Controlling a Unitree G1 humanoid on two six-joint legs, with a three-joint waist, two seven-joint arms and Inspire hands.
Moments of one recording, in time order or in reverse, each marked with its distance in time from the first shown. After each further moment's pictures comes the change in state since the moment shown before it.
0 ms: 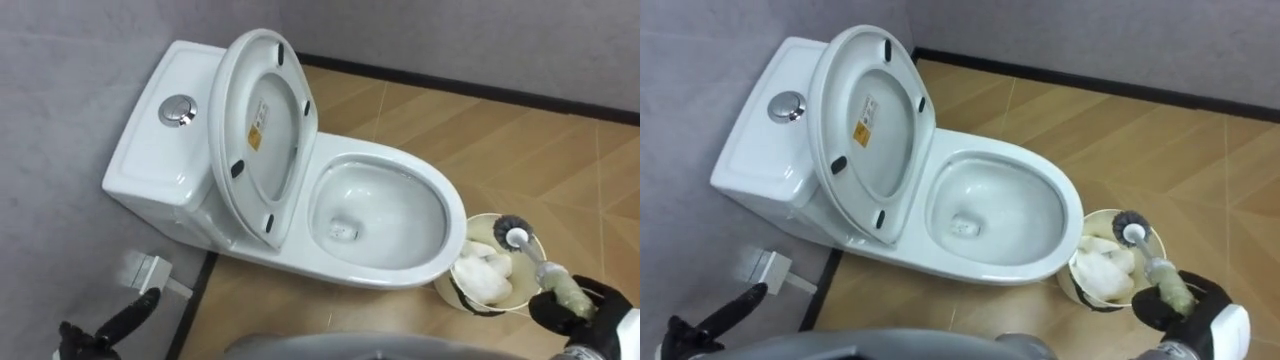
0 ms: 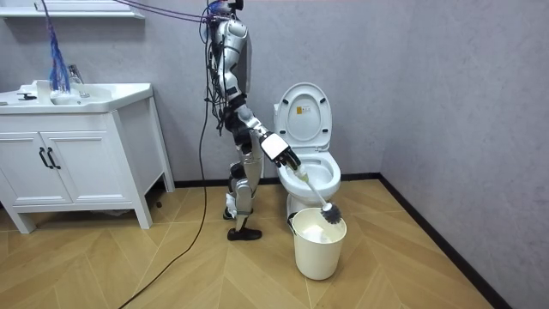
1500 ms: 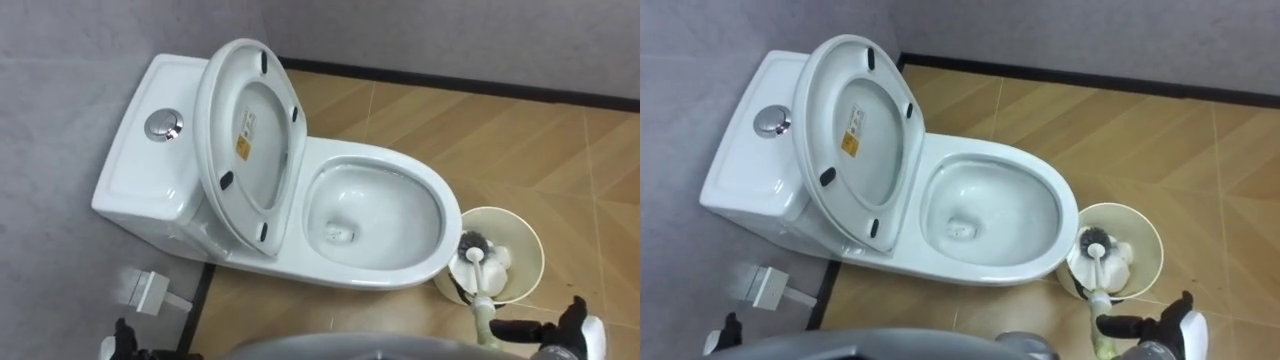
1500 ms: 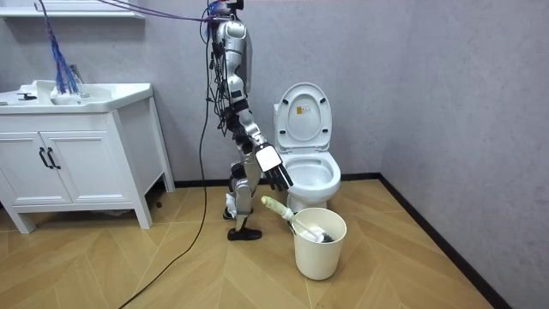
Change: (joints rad) left arm -0.074 0.029 -0.099 0.278 0.776 0.120 -0.043; right arm -0.162 0.014 -0.002 0.311 0.028 0.042 0.205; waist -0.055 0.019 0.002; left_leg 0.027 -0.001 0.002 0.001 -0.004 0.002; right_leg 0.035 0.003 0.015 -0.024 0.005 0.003
